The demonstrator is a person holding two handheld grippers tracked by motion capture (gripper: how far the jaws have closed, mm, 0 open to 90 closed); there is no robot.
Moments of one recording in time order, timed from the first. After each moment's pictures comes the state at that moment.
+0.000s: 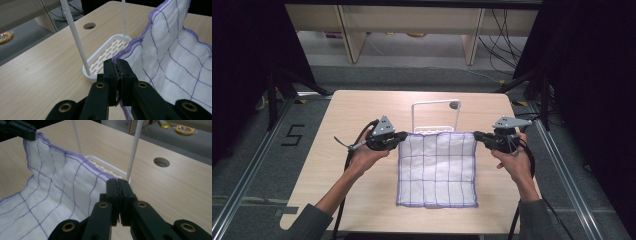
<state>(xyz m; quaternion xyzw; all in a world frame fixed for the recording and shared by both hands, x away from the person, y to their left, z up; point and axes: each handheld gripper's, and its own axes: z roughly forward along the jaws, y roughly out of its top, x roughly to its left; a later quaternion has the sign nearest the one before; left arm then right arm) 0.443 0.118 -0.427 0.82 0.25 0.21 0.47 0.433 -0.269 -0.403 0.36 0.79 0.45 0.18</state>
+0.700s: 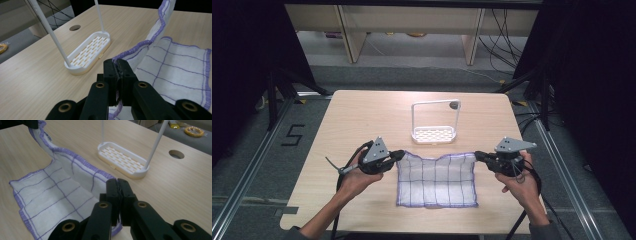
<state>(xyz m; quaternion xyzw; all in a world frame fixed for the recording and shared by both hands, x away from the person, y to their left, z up) 0.379 0.128 -0.437 0.82 0.22 0.21 0.49 0.372 -0.269 -0.413 0.33 0.82 0.44 0.18</state>
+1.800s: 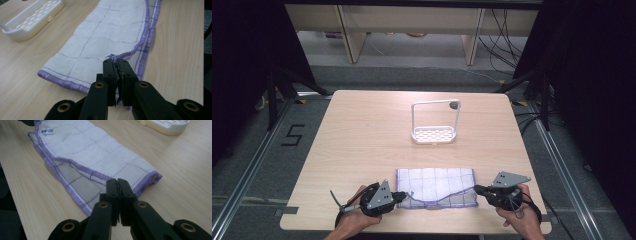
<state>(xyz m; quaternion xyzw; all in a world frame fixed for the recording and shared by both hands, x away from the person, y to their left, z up) 0.305 0.120 -0.501 0.87 0.15 0.17 0.43 0.316 -0.273 -0.470 0.31 0.86 0.39 0.14</state>
